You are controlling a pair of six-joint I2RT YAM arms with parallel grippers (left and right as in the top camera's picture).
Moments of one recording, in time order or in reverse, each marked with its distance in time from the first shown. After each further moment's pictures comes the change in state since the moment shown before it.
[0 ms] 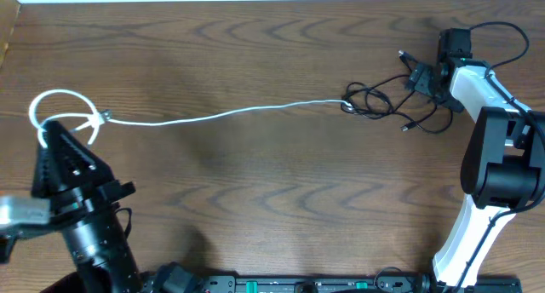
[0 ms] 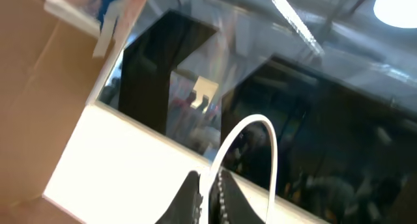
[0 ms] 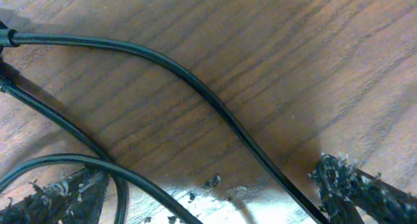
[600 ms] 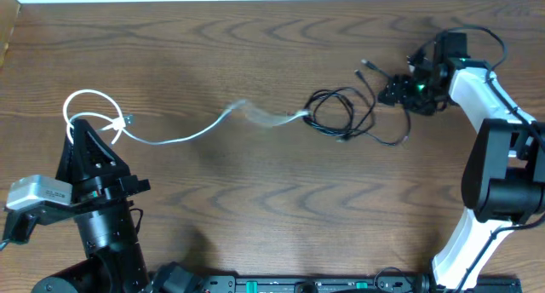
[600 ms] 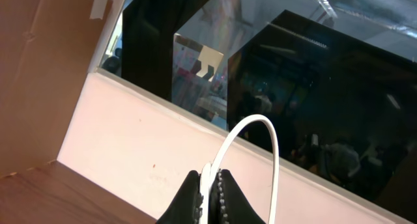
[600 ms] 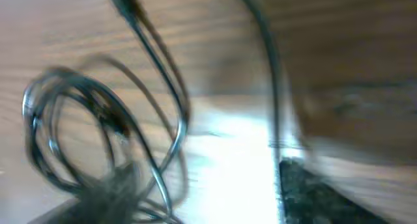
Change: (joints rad) left arm 0.000 0.002 0.000 -0.174 0.008 -0.098; right arm 0.050 -0.122 -0.043 -0.175 -0.551 -0.263
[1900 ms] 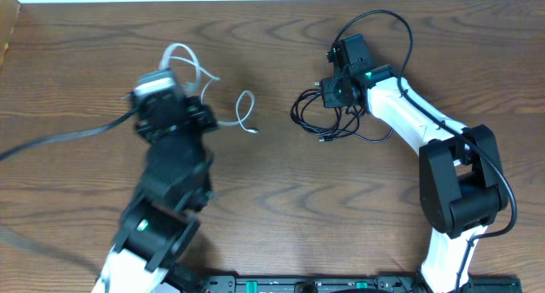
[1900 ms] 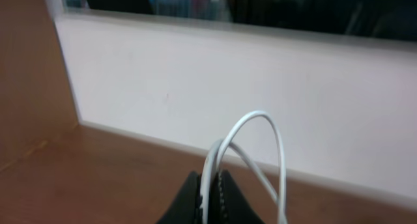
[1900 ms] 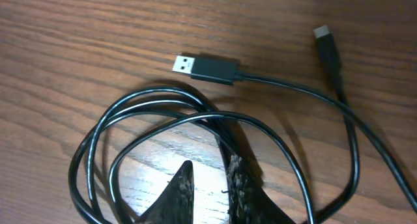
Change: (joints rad) left arm 0.001 0.470 0.000 -0.013 0.008 0.052; right arm 0.424 -0.020 -0.002 0.206 0.378 0.106
